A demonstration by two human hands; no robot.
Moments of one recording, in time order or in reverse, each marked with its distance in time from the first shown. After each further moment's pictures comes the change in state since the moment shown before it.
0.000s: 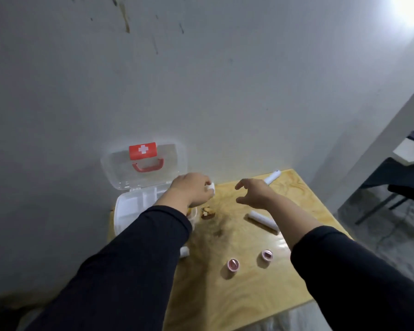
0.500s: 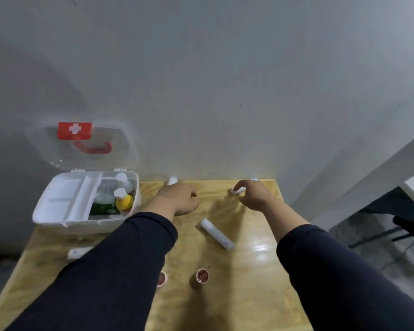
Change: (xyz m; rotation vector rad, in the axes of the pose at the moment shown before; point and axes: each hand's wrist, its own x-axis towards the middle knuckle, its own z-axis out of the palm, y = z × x) left_hand 0.083 0.089 0.060 -0.132 -0.161 -0.226; right_hand 0.109 0.145 -0.037 -0.145 -0.087 -0.110
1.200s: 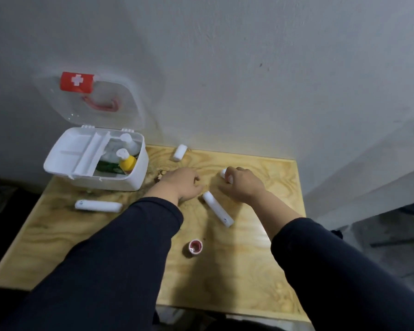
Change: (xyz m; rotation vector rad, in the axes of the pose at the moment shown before) left_hand 0.001 0.010 0.042 -0.129 -0.028 -0.175; right_hand -0.001 -0.009 0.040 -0.068 -0.110 -0.233
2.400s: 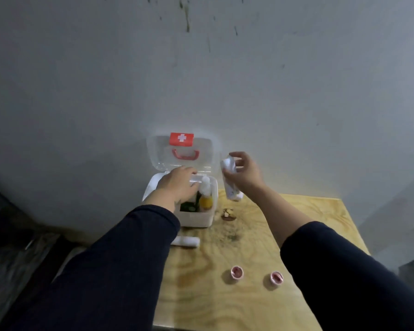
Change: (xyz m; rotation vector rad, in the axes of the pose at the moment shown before) left_hand -0.090 -0.161 -0.114 -0.080 0.421 0.030; right_hand -0.007 -0.228 -0.039 0.776 0.429 -0.071
